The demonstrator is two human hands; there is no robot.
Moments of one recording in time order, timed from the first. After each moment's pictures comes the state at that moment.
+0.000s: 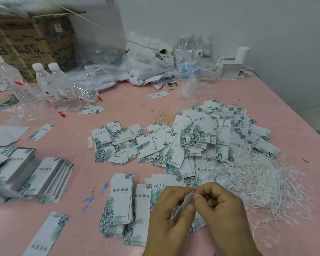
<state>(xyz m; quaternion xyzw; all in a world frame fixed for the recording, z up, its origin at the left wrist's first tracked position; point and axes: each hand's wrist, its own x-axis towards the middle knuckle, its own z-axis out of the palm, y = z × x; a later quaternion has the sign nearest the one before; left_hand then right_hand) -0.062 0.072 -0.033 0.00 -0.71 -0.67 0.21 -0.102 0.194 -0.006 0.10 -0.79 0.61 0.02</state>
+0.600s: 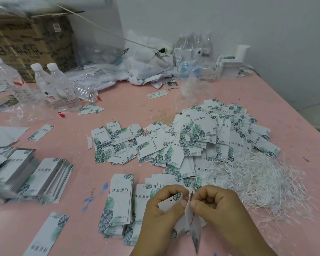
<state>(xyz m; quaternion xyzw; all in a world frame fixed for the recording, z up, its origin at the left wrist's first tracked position) -0.069 0.057 -0.035 0.04 -0.60 -0.80 0.07 -0.112 0.205 0.007 0.11 -0.74 0.64 -0.16</state>
